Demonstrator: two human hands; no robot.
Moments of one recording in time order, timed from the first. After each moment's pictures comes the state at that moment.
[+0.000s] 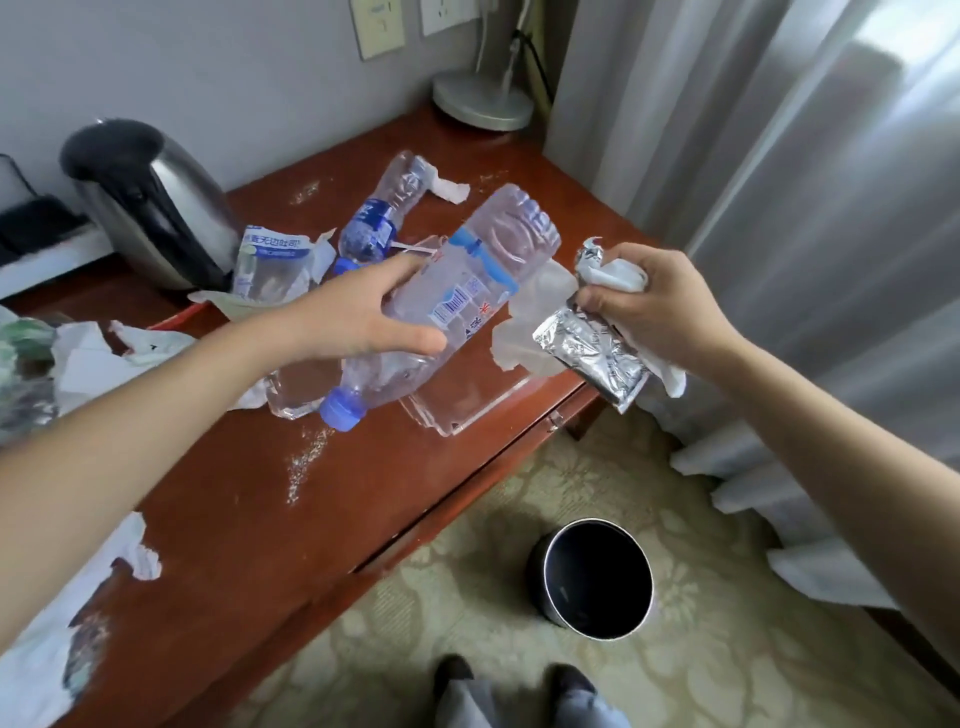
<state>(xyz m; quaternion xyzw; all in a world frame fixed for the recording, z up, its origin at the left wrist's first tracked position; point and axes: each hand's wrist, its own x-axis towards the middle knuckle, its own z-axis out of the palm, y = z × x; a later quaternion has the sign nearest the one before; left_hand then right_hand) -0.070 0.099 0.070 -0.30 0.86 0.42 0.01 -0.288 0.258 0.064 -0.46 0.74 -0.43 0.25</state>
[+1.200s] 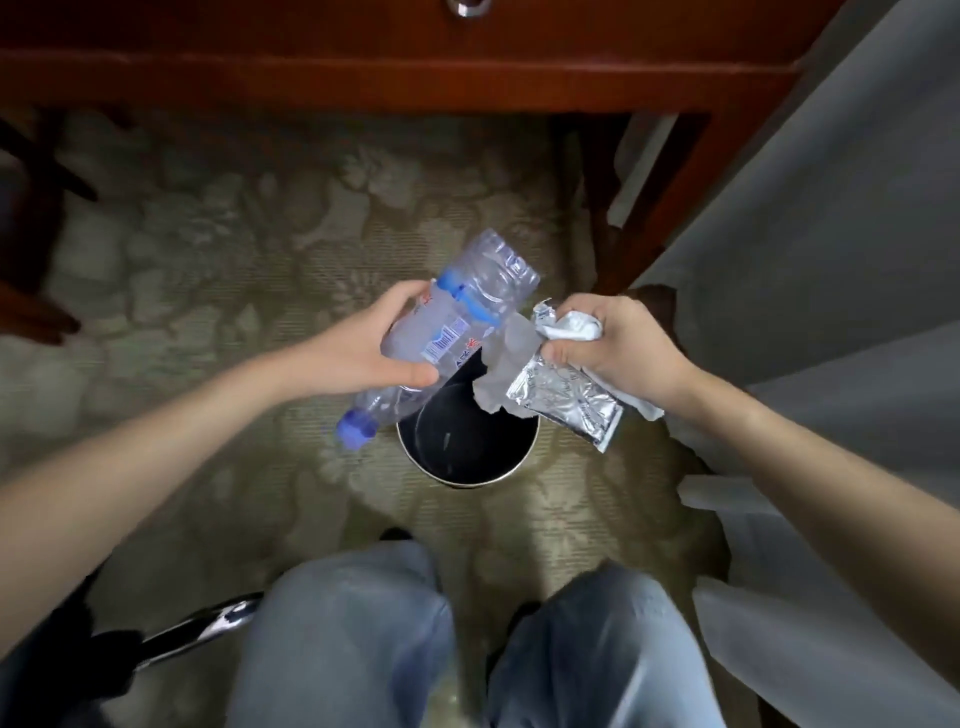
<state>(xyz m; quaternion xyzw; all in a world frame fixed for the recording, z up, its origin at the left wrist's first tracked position) -0.183 0.464 -0.311 -0.54 0.65 0.53 -0.09 -0.454 0.460 -0.299 -0.66 0.54 -0.21 0.47</state>
